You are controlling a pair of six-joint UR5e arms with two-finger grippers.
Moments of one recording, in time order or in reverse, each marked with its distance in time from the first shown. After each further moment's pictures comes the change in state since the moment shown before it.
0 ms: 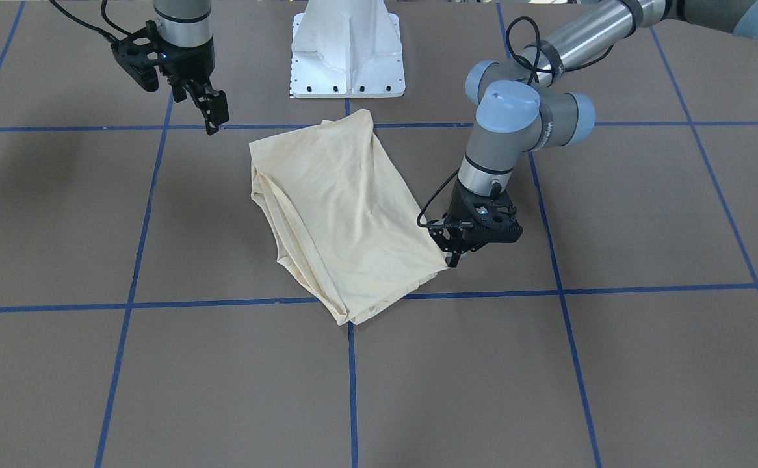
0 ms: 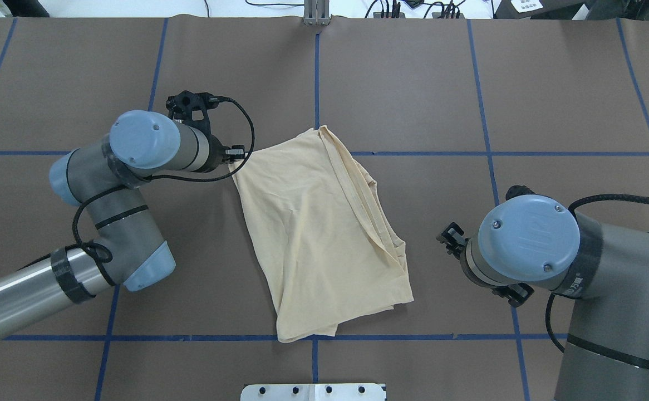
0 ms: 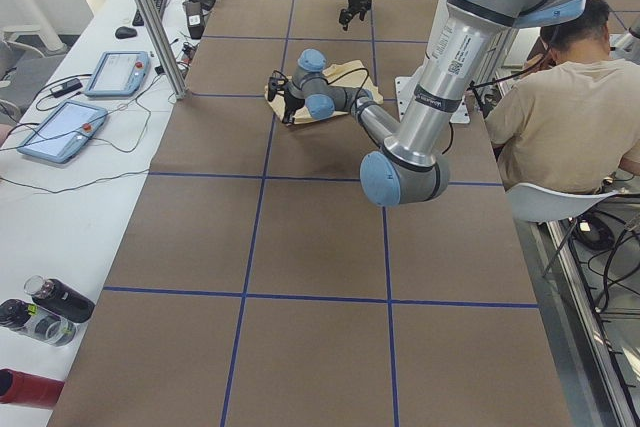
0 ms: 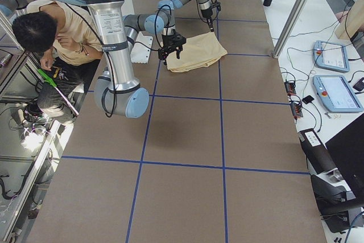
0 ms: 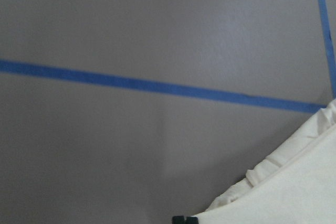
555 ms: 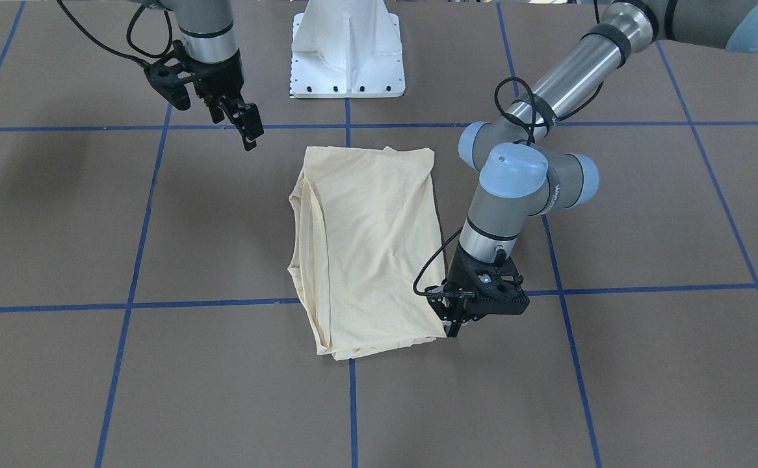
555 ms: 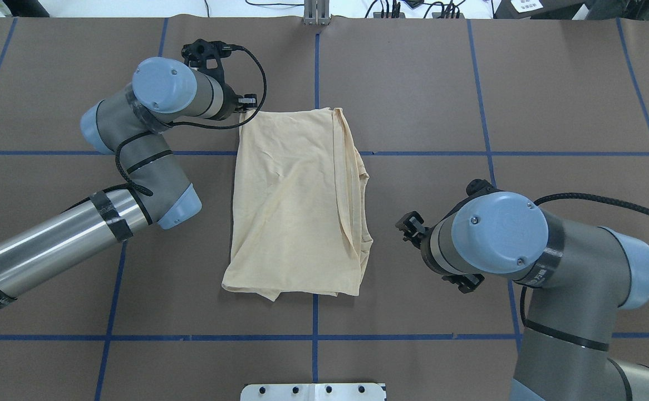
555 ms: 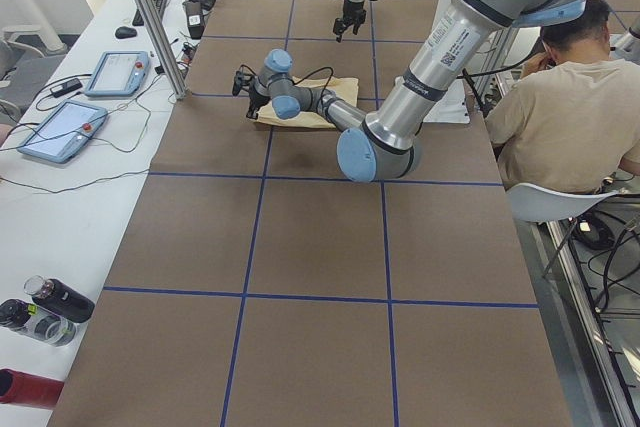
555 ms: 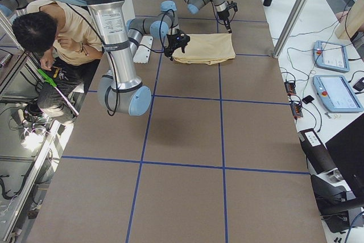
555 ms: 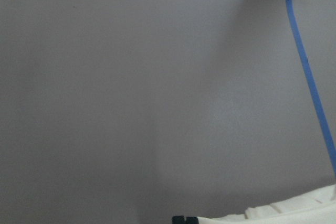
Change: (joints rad) left arm -0.082 -0.170 0.277 -0.165 -0.007 0.046; right arm -0.005 0.038 -0.133 0.300 -0.003 0.049
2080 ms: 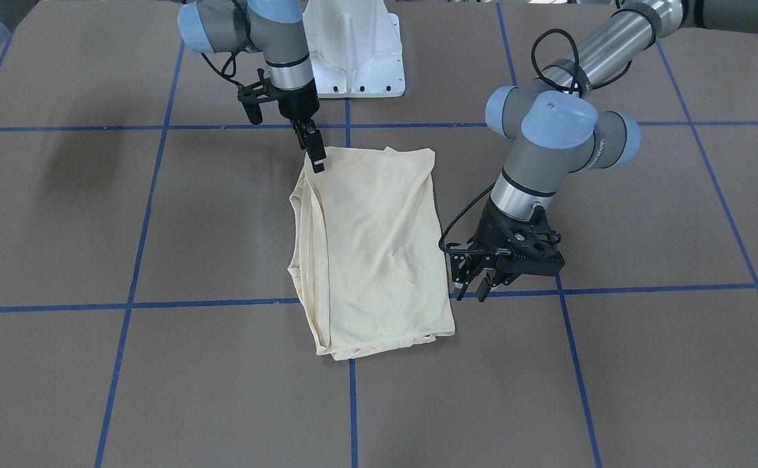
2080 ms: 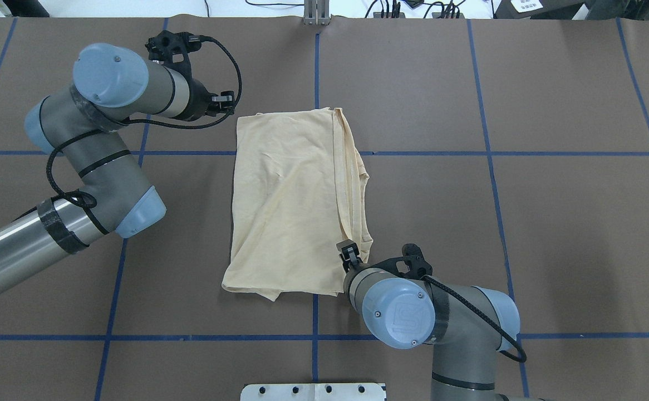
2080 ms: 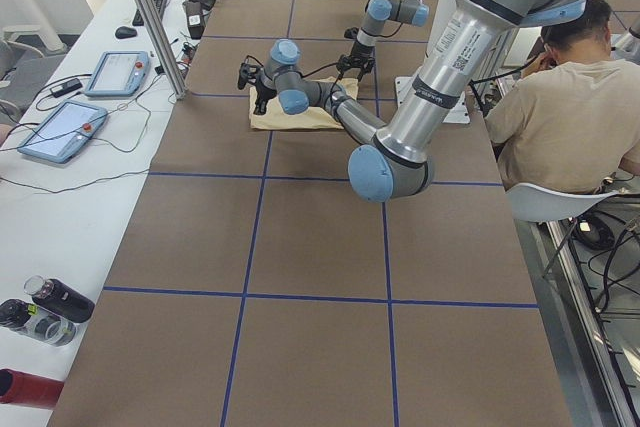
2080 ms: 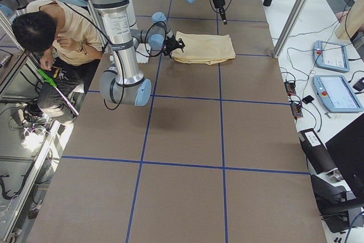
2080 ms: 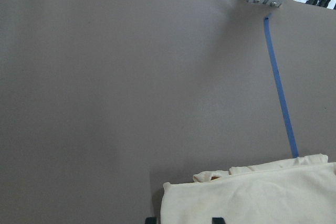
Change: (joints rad) left arm -0.030 0.139 -0.271 0.106 -0.091 -0.014; right arm -0.193 0.121 -0.312 0.333 -0.284 0.513
